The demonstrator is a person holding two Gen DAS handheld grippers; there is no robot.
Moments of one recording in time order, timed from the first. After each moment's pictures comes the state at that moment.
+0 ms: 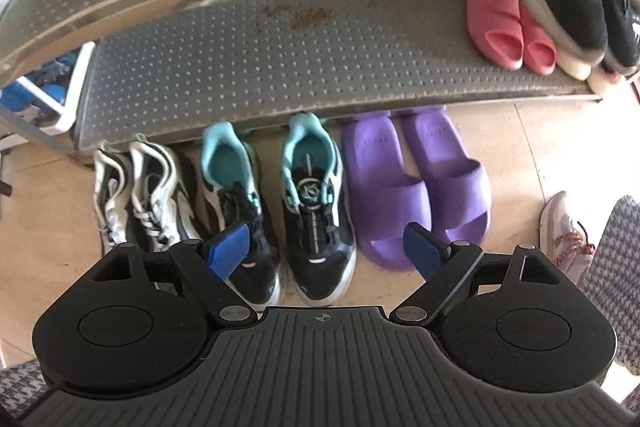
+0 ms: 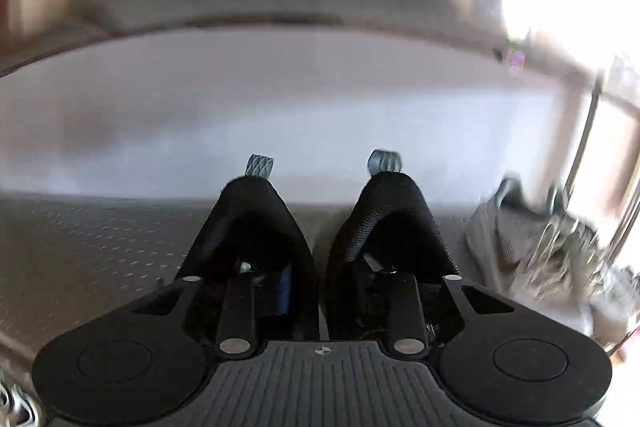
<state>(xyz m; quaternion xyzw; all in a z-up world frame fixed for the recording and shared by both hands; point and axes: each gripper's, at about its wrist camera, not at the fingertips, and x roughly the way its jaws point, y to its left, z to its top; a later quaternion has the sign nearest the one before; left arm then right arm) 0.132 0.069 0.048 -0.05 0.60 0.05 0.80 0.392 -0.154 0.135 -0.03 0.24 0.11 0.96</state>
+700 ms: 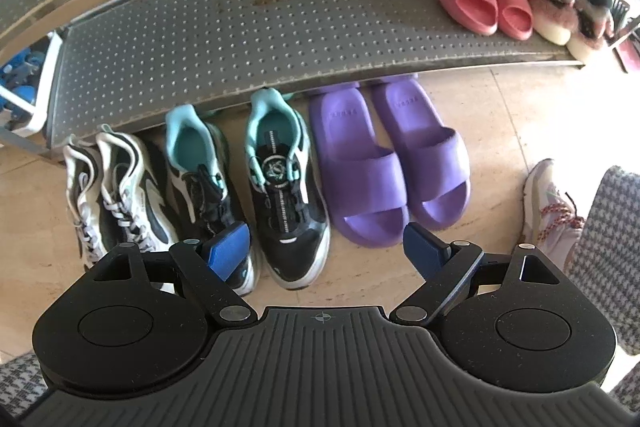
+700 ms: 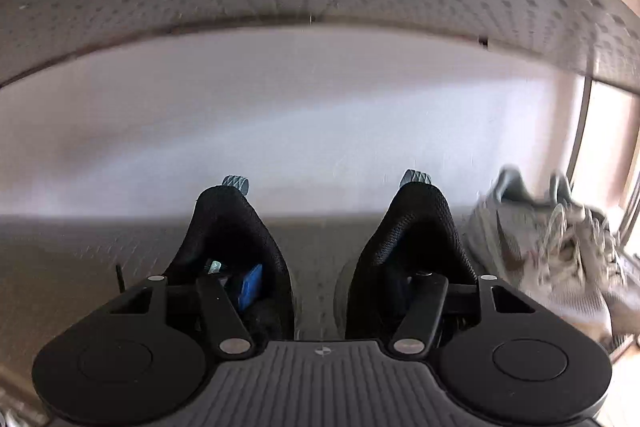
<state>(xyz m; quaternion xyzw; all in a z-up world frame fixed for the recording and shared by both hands) 0.135 0.051 0.035 -0.04 0.62 0.03 0.79 0.430 -0.163 0.114 -0.05 0.16 0.10 0.98</state>
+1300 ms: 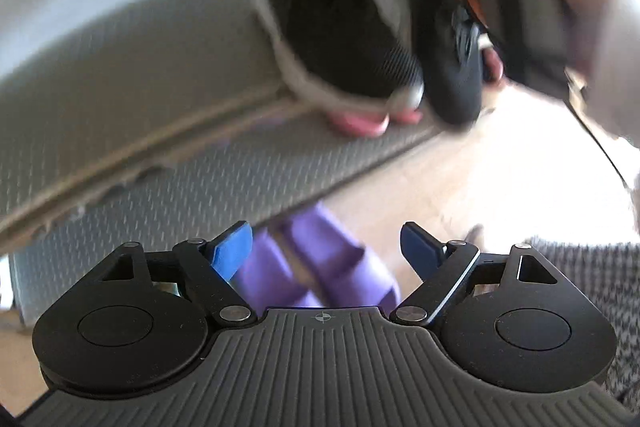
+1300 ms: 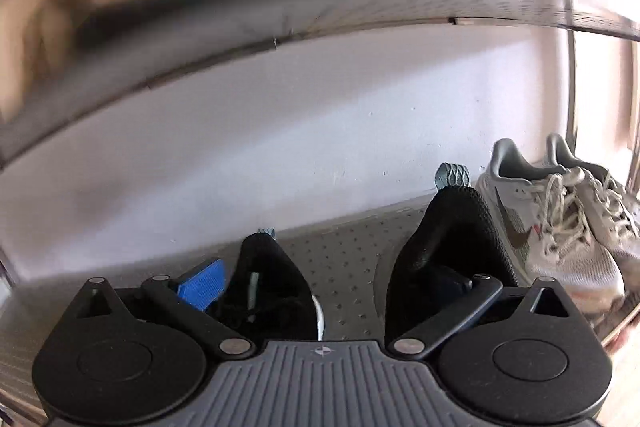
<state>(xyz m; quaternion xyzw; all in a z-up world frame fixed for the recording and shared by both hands) 0.177 -0.032 0.089 0.02 0.48 -0.12 0.87 0.414 -0.196 0.150 0.04 0.21 0.13 0.97</state>
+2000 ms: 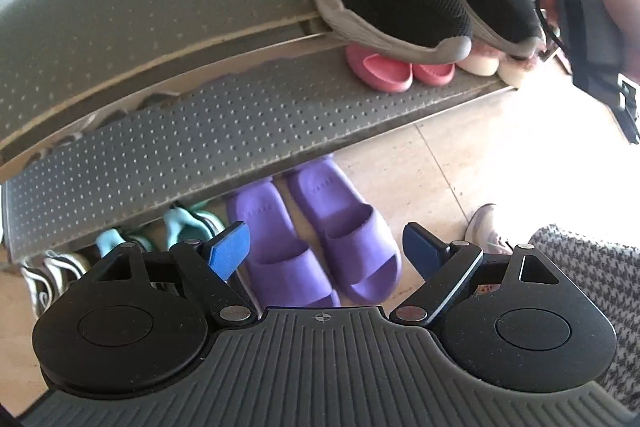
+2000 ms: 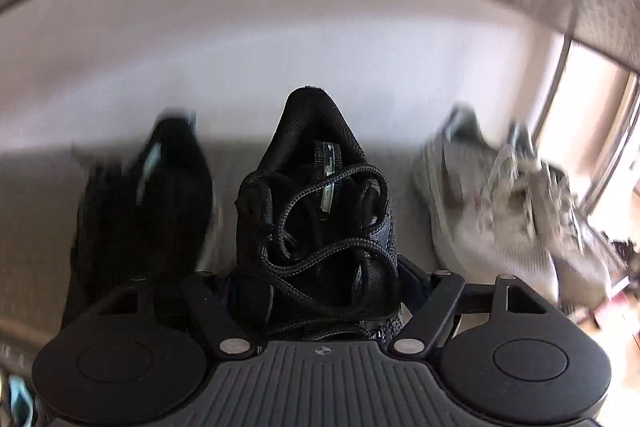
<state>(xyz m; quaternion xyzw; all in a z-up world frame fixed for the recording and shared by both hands) 0.187 -0.024 0.053 -0.01 0.56 -0.08 0.83 0.463 -0.222 0.097 -0.08 0.26 0.07 0.96</state>
